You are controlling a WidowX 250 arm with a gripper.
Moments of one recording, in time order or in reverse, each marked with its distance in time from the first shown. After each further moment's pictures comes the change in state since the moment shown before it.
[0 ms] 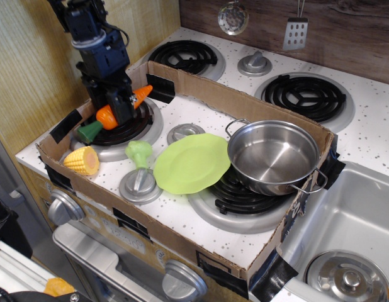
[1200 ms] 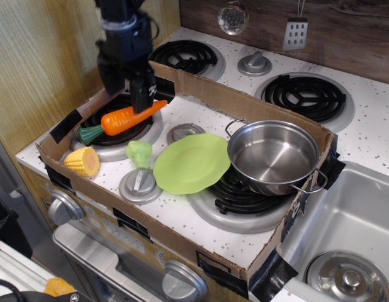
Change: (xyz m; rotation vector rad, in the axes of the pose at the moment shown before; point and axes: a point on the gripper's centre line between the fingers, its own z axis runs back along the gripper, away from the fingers) arm 0.023 -0.021 0.030 0.196 0.064 -0.076
